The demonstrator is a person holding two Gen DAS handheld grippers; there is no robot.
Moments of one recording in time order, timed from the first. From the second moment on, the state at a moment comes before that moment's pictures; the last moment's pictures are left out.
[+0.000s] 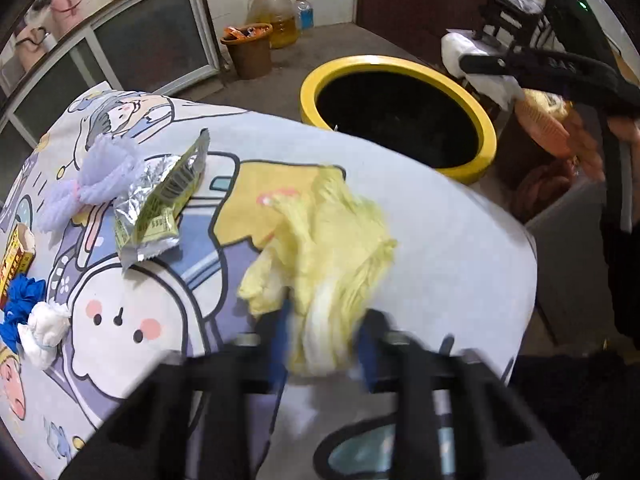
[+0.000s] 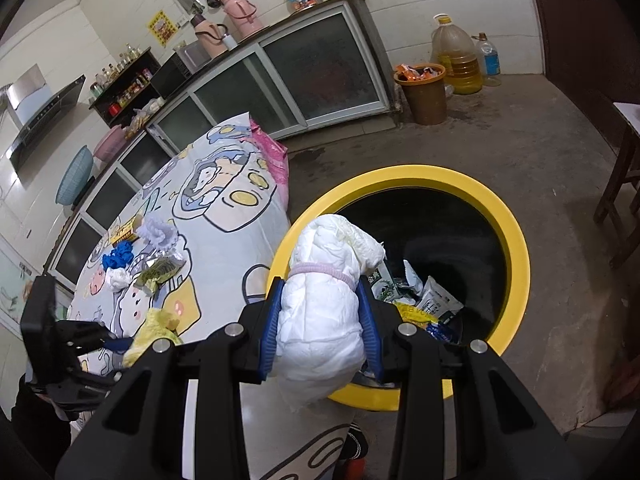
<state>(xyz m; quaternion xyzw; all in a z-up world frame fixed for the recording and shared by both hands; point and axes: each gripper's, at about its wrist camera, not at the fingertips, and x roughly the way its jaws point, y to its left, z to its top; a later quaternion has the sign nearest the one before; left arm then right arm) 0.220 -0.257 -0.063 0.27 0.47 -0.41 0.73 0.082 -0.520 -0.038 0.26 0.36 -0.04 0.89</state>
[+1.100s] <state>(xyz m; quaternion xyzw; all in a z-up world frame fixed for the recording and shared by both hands) 0.255 -0.424 -0.008 0.15 0.42 -0.49 0.75 0.078 -0.558 -0.045 0.27 0.37 -0.09 0.88</state>
